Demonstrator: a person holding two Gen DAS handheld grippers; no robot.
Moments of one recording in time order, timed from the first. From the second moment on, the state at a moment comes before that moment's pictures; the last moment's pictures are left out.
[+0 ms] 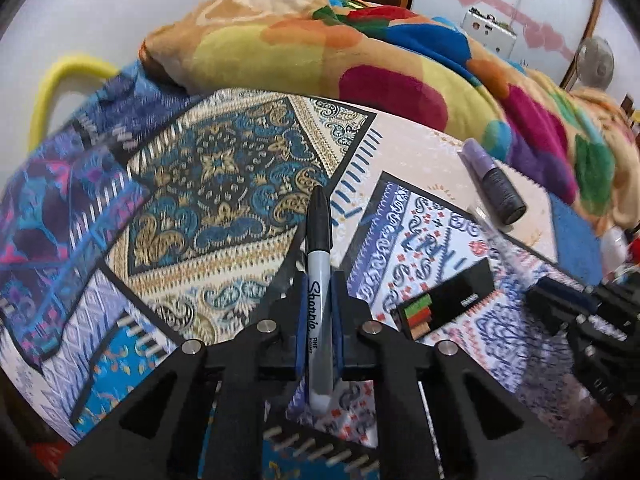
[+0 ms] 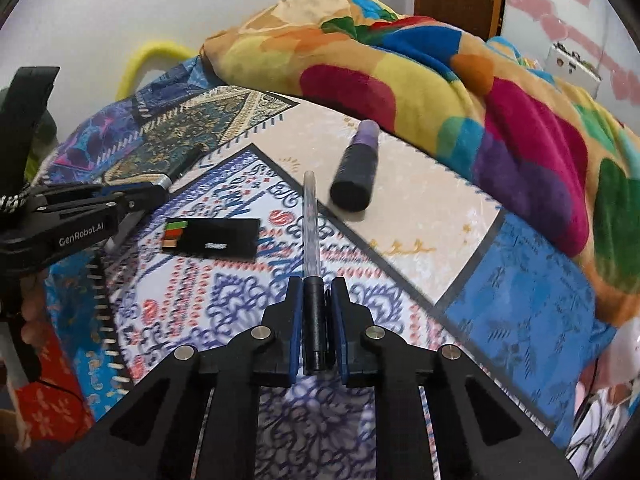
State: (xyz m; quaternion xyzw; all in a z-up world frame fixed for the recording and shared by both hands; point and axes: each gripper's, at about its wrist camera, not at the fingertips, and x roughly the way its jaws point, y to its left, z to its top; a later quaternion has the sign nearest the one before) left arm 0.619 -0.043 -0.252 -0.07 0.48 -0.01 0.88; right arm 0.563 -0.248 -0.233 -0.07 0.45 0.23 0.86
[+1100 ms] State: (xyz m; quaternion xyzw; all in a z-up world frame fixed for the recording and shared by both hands) left arm 0.395 0.051 -0.096 -0.07 0.38 0.02 0.92; right arm 0.425 -0.148 -0.074 -0.06 0.36 0.29 0.88
